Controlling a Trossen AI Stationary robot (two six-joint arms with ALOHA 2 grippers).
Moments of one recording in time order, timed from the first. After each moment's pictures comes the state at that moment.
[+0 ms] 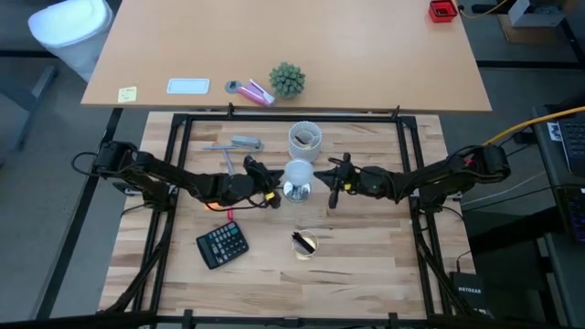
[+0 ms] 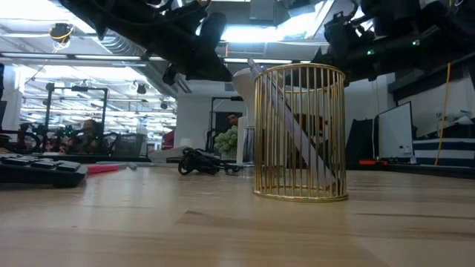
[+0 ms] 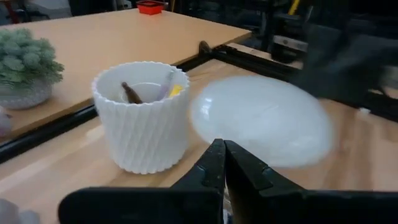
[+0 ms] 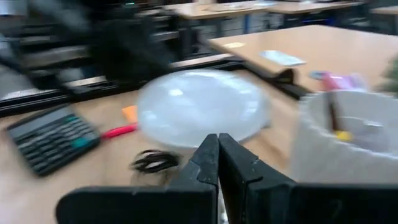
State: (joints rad) left arm -0.13 1.52 0.73 0.47 -0.69 -0.31; right arm 0.00 1.39 0.42 0.83 0.27 0.13
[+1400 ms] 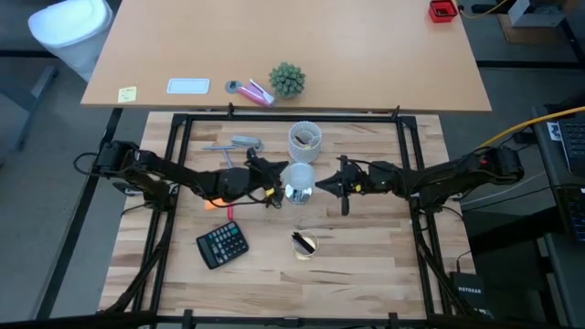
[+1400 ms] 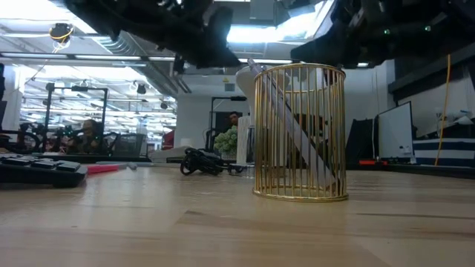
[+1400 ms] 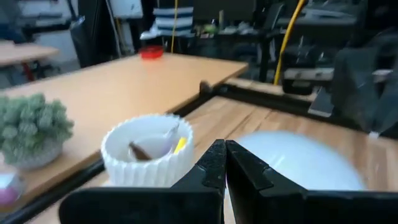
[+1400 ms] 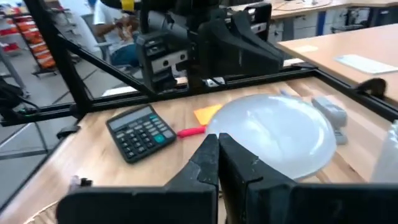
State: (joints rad) left arm -0.08 1.53 0.73 0.66 -0.69 -0.07; right arm -0.01 1.23 0.42 0.71 -0.01 0.15
